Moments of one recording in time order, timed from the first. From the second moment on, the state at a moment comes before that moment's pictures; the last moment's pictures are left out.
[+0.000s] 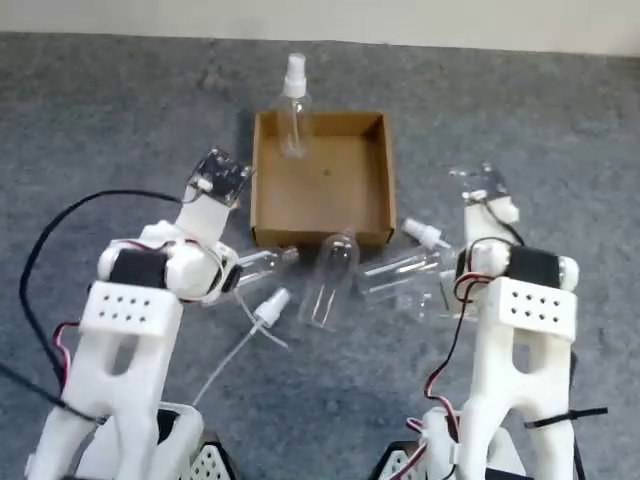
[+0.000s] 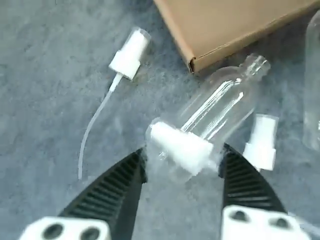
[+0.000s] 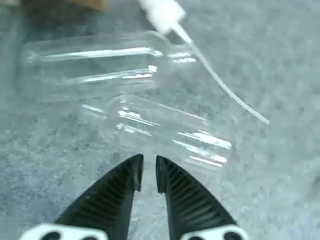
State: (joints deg) left arm -0.3 -40.6 46.6 63.3 -15.4; right arm 8.9 -36.1 37.2 76.3 26.8
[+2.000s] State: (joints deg) left arm -9.0 -20.9 27.2 65.8 -15.3; right arm 47.8 17.4 3.8 69.8 48.6
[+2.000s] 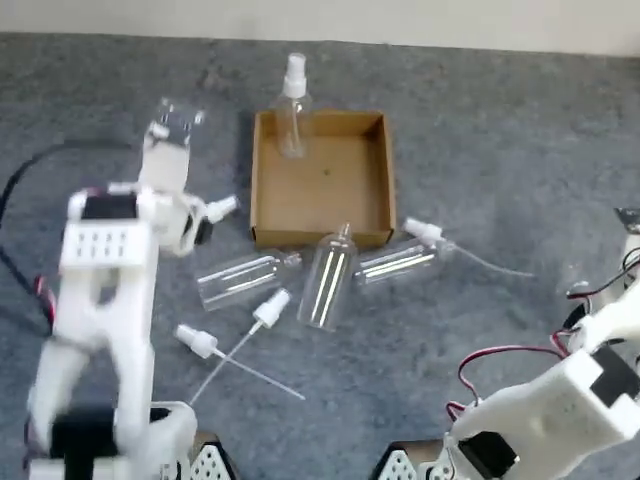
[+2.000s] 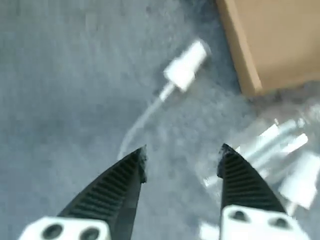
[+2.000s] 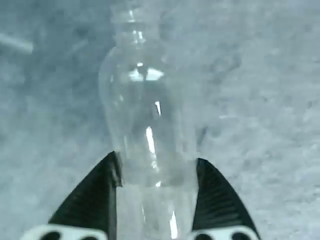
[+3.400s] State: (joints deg) left arm -9.7 34.5 -41.0 95.7 -27.7; right arm 44.2 22.0 -5.1 81.1 46.8
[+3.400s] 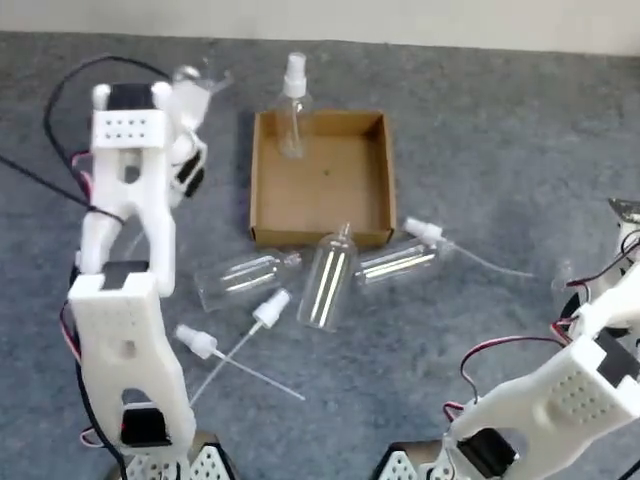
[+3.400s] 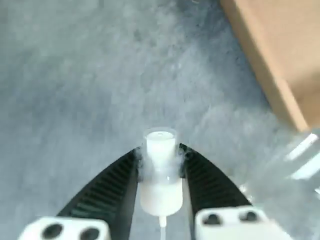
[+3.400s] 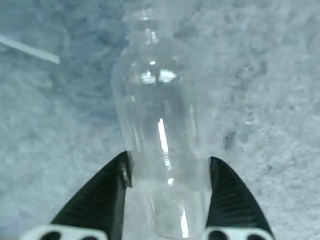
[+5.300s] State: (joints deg) left arm 4.2 -43.5 44.4 78.6 -11.8; right arm 37.4 34.1 -17.0 82.1 51.7
